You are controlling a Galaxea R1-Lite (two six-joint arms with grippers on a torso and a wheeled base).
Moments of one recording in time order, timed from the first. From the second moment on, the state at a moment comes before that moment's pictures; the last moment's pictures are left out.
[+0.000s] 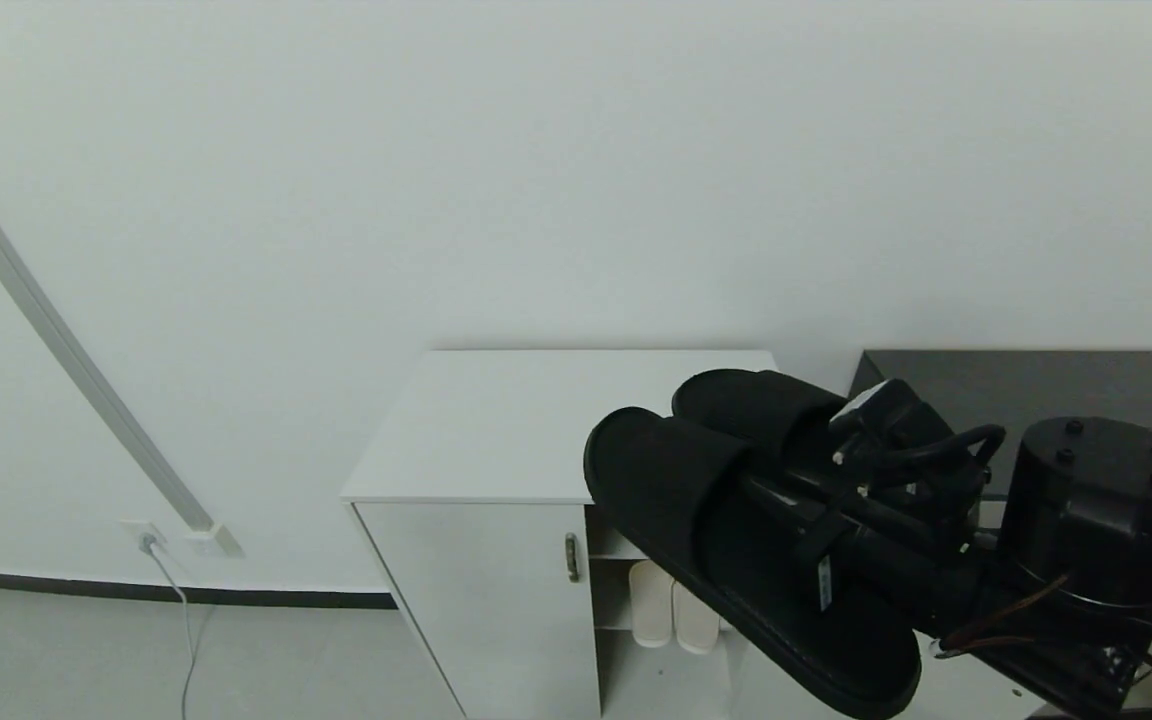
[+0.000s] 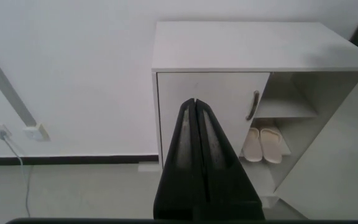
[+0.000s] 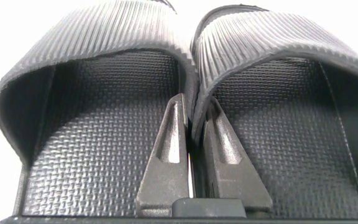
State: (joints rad) left arm 0.00 0.00 0.00 0.00 -0.01 -0.01; right arm 0.80 1.62 -0.53 -0.99 -0.17 -0.15
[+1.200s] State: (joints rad) left arm 0.00 0.00 0.00 0.00 0.00 -0.01; right arm 0.80 1.62 -0.50 -0.99 -0.16 -0.15
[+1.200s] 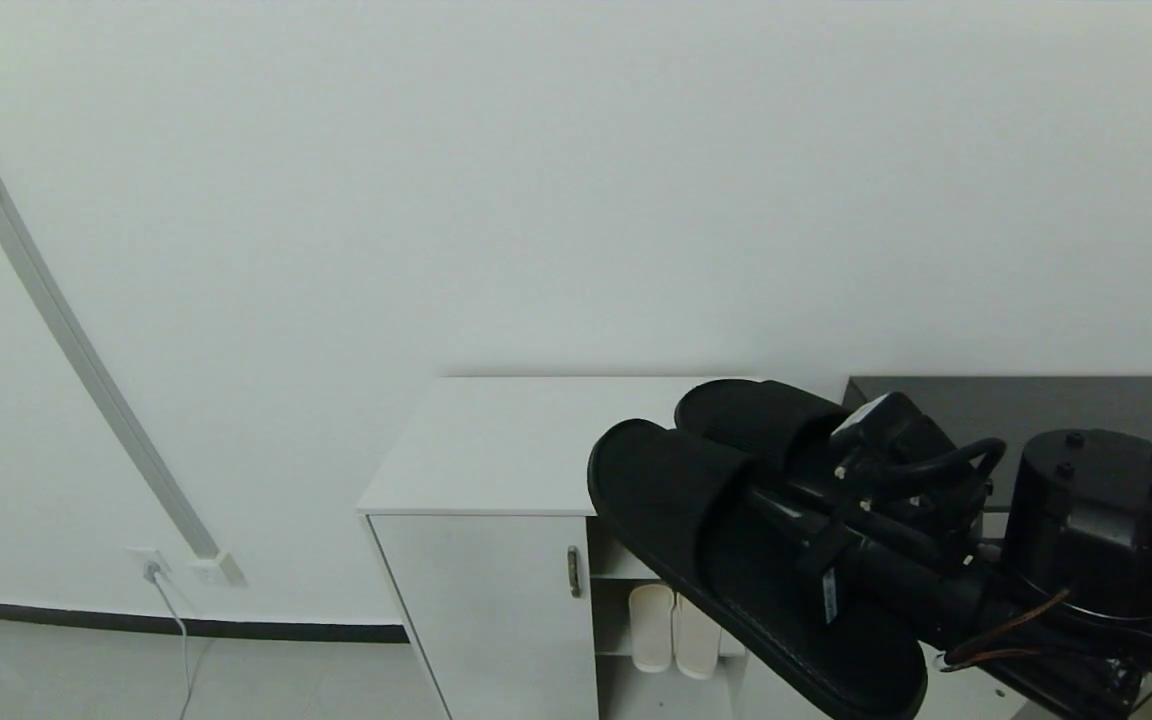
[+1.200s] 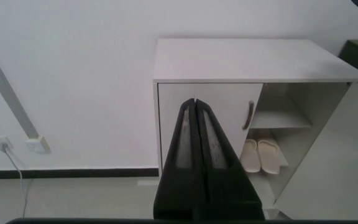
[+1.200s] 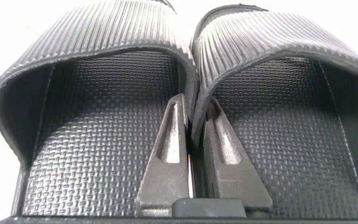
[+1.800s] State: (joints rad) left arm 0.00 0.00 0.00 0.00 0.00 -0.01; right arm 0.80 1.62 -0.50 -0.99 -0.16 -0.15
